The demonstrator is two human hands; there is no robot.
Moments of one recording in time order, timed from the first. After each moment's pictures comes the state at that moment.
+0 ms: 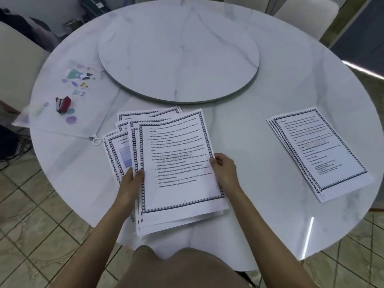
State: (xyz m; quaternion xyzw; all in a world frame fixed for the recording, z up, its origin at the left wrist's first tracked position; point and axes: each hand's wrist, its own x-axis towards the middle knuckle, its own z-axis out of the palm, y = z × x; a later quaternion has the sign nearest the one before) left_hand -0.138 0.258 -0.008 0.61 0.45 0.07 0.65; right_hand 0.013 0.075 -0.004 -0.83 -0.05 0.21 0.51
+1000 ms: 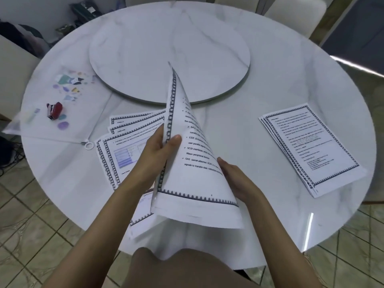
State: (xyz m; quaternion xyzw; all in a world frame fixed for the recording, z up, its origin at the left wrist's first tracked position) left_hand -0.073 0.213 0.096 0.66 0.18 0.09 0.72; right_hand 0.024 0.025 0.010 -0.66 0.01 0.45 0.60
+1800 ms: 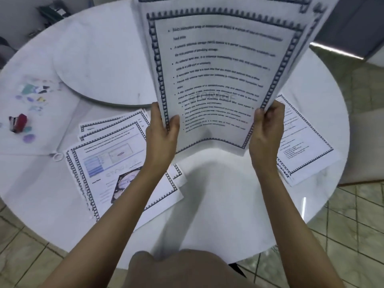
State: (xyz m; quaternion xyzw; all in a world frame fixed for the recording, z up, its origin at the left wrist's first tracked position) left_hand -0.003 0.150 0.098 0.76 0.17 0.26 0.57; right_hand 0.070 -0.019 0.101 -0.75 -0.11 -0.16 0.63
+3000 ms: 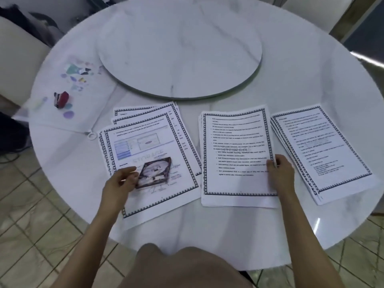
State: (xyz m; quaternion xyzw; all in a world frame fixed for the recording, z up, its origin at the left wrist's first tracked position) left_hand -0.156 0.244 0.001 0.68 0.45 0.11 0.58; right_hand 0.083 -0.057 -0.010 -0.91 0.02 0.09 0.40
